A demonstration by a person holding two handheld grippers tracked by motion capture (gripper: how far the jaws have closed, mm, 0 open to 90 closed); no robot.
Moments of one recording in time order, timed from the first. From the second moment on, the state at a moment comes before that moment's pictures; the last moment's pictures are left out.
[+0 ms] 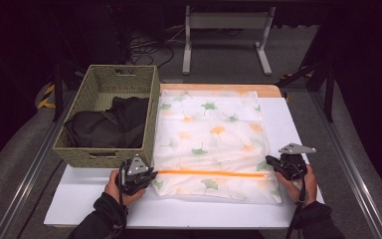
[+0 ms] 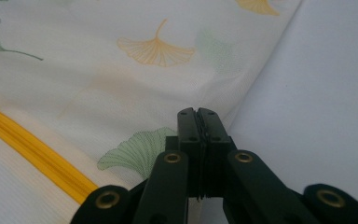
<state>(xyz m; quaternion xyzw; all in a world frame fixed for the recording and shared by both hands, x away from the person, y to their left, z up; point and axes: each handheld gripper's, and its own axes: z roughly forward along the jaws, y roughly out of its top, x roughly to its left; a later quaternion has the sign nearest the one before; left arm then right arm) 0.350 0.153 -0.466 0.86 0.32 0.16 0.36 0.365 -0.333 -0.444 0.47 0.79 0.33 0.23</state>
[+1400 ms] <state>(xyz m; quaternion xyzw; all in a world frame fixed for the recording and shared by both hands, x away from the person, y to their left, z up) 0.329 0.158 -0.464 0.87 0.31 0.15 0.35 0.306 -0.358 -0.447 0.47 0.78 0.36 0.20</state>
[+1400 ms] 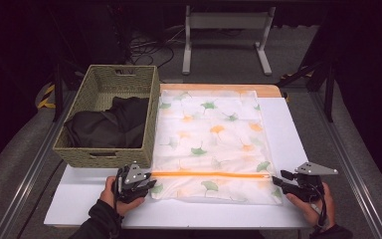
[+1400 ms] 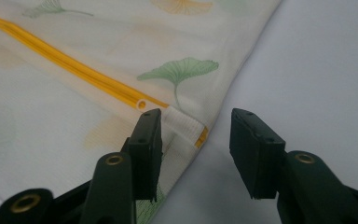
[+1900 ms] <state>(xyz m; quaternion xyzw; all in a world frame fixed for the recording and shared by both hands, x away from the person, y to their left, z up) 0.339 0.157 -0.463 0.87 0.31 0.16 0.35 0.316 -0.357 -0.454 0.47 0.78 0.37 0.18</state>
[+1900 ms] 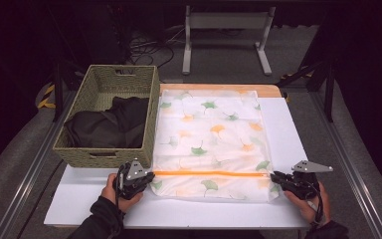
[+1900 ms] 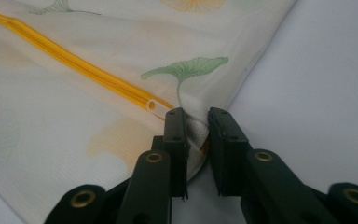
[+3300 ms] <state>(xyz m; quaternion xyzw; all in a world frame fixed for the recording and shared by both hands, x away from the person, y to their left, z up) 0.336 0.167 -0.468 0.86 0.31 0.13 0.38 0.332 -0.351 -0.454 0.45 0.79 0.35 0.21</state>
